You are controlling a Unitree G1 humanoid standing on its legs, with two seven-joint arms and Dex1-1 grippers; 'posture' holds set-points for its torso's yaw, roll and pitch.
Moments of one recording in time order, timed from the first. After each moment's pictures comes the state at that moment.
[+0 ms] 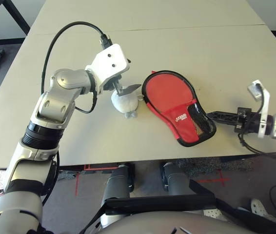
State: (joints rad) left arm -0.68 0.69 -0.19 -0.16 -0.12 0.49 -0.90; right arm -0.33 -0.89 -0.28 0.03 0.76 1.29 1.04
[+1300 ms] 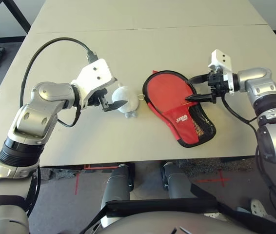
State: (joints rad) left arm -0.54 0.78 -0.14 -0.27 -0.20 0.66 -0.93; right arm -1.04 -0.54 0.14 1.17 0.00 -0.15 1.41
